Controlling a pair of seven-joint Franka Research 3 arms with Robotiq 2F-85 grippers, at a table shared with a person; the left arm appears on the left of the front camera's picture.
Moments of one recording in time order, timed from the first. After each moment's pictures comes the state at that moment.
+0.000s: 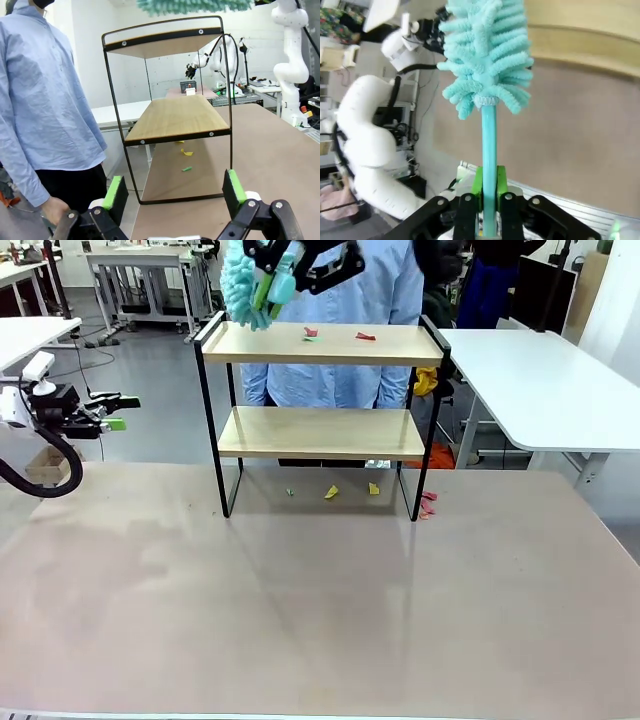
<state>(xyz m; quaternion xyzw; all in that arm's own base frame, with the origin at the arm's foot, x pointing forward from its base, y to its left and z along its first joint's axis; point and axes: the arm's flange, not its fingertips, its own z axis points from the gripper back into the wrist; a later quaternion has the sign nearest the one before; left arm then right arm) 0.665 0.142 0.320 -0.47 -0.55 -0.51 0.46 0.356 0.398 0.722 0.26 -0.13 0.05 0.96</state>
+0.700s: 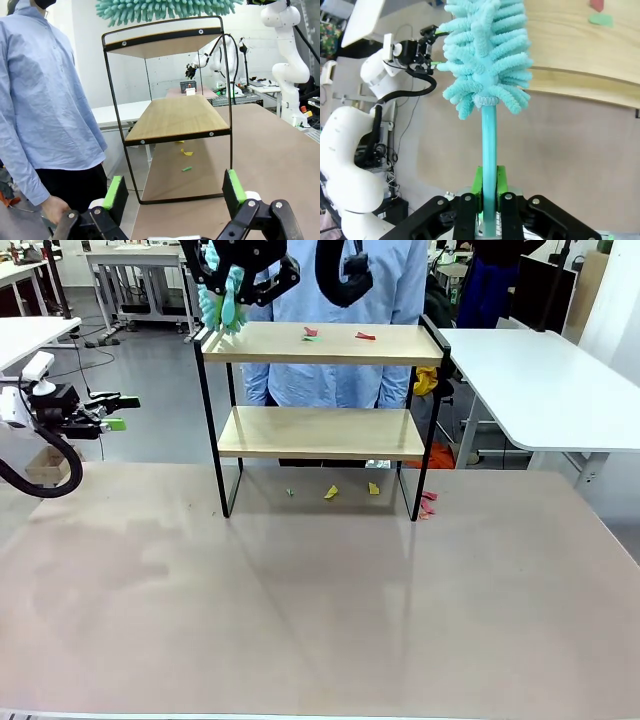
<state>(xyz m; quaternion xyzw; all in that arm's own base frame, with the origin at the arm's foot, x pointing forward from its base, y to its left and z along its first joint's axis) 0.666 0.142 0.320 -0.47 -0.55 -0.51 0.46 0.398 0.471 0.700 0.20 -0.16 0.04 0.97</state>
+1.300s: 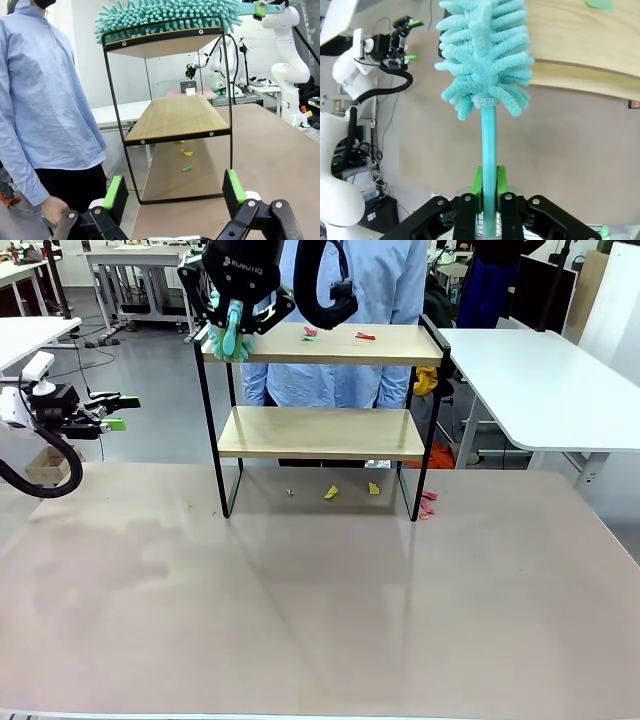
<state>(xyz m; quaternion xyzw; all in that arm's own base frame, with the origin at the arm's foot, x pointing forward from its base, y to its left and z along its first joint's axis) 0.665 0.142 0.320 -0.47 -0.55 -0.51 0.46 0.414 0.486 0.668 0.15 -0.14 0.03 0.98</state>
